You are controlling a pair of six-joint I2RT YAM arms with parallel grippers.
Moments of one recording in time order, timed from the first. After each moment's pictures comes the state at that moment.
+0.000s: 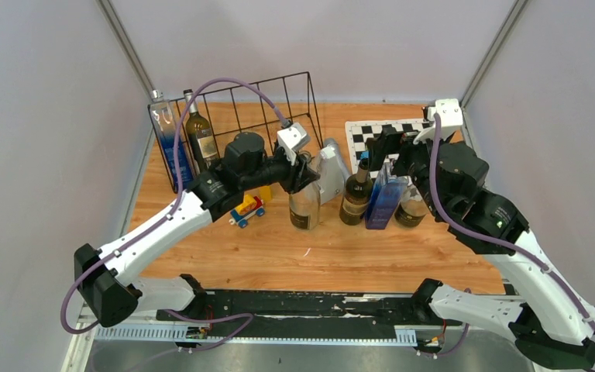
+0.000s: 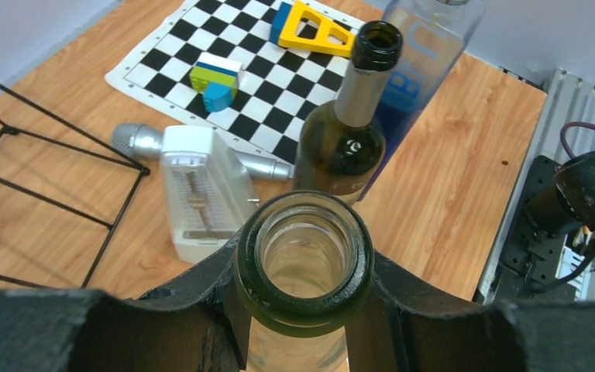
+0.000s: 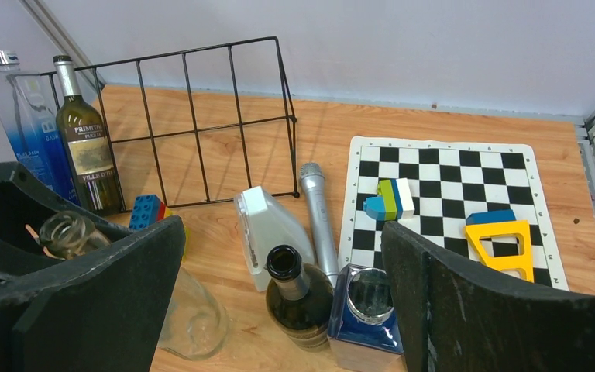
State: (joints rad) left arm -0.76 1.23 1.17 -0.20 0.29 -0.02; right arm 0.82 0.94 1.42 -0.60 0.58 0.21
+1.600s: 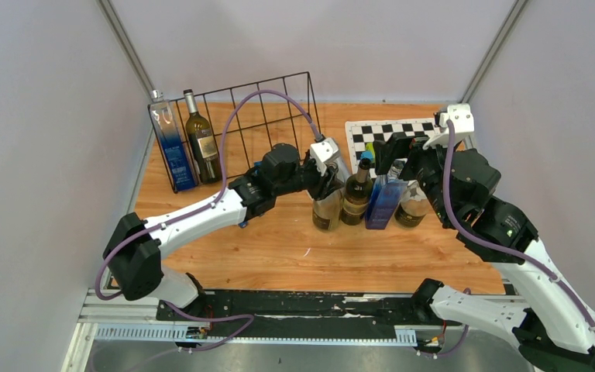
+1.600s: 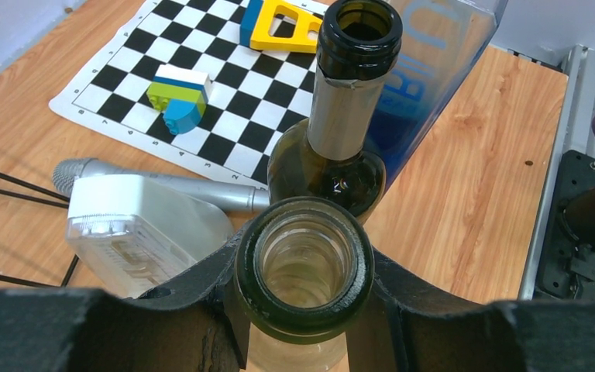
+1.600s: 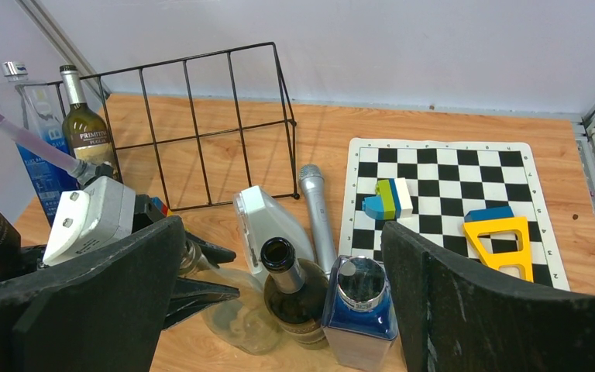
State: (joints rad) left arm -0.88 1.45 1.10 0.10 0.25 0.02; right arm 0.82 0.89 1.39 -0.61 0.58 0.22
